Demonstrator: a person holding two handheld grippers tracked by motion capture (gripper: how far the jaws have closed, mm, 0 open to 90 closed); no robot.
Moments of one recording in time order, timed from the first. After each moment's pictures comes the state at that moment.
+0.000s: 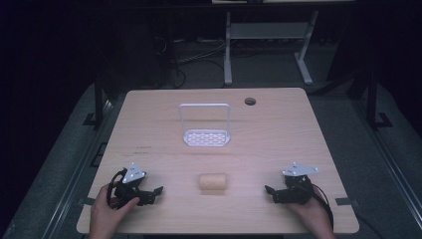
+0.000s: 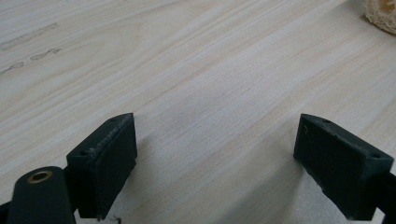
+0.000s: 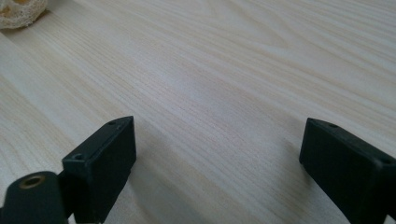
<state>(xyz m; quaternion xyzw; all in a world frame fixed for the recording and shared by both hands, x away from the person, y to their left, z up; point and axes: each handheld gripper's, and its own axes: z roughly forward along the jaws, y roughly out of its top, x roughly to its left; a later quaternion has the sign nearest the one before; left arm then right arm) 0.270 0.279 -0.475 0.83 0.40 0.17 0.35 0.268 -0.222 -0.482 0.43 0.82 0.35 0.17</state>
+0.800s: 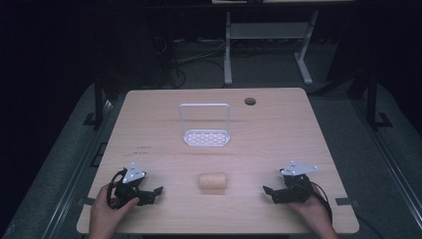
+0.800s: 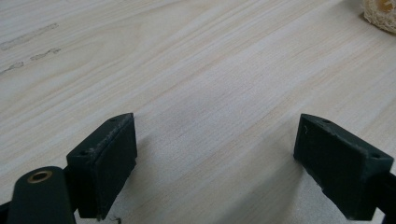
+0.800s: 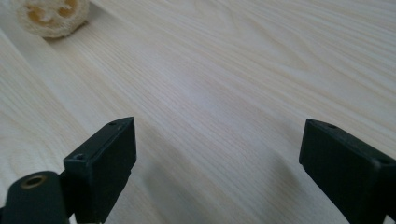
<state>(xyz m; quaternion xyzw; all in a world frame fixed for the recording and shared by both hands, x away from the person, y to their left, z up) 0.270 0.279 -0.475 0.83 0.40 0.17 0.35 0.270 -0.219 -0.473 0.39 0.83 0.37 0.15</state>
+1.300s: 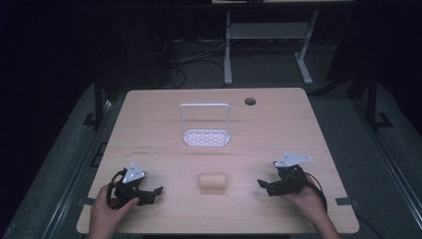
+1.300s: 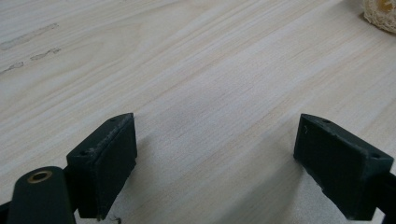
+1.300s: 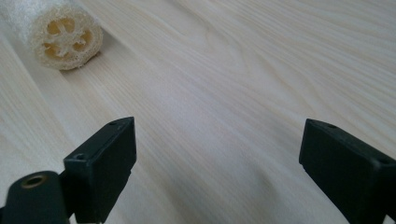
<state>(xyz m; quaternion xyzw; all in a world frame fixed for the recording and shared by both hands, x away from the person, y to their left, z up) 0.270 0.279 -0.475 0.83 0.40 0.17 0.35 0.290 -0.204 -0.457 0.37 0.84 0.37 0.15</state>
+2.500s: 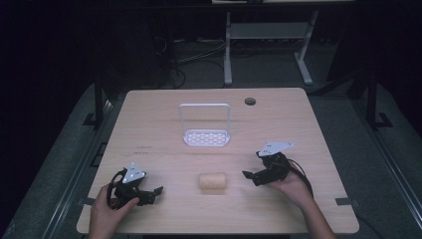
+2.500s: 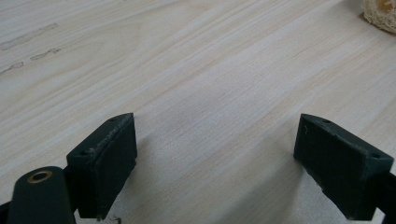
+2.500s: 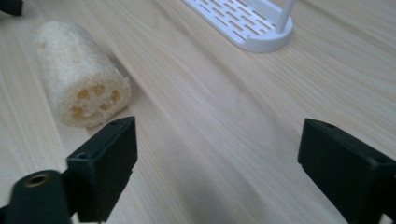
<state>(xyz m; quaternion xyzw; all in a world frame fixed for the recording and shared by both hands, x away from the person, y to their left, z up) 0.270 0.279 -0.475 0.83 0.40 0.17 0.35 0.323 -0.167 -0.443 0.31 0.86 0.40 0.12</state>
